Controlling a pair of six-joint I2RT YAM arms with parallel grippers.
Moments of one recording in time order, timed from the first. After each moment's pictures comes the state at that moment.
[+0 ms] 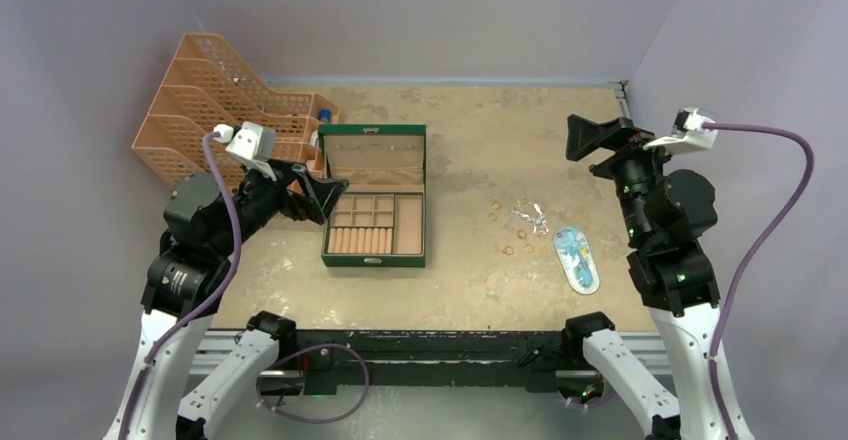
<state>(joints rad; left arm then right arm) -0.31 0.68 1.14 -0.58 0.27 -0.26 0.22 0.71 1.14 -0.33 0.18 0.44</state>
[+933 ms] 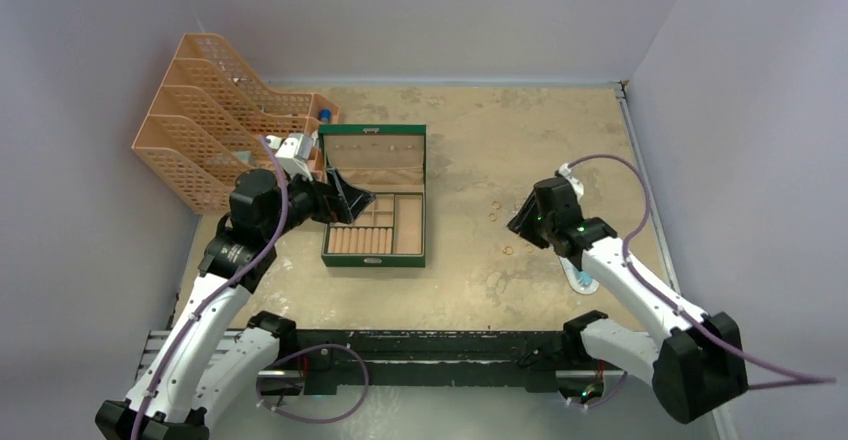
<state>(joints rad) -0.31 0.75 0.79 -0.32 0.36 -0.47 0.35 1.03 0.65 -0.47 0.11 0.85</state>
